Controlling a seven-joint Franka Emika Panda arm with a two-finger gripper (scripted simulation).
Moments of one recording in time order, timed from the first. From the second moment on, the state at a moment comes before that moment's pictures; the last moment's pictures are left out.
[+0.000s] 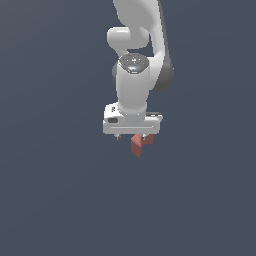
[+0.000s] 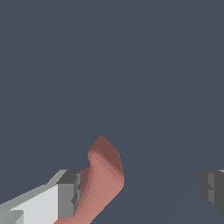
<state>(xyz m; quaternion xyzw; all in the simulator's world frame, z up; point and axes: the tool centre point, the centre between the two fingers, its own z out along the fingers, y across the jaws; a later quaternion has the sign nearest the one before) 0.012 0.011 0.184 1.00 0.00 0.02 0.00</state>
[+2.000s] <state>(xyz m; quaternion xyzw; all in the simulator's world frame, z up) -0.022 0.032 0.156 0.98 -0.20 0.00 0.00</state>
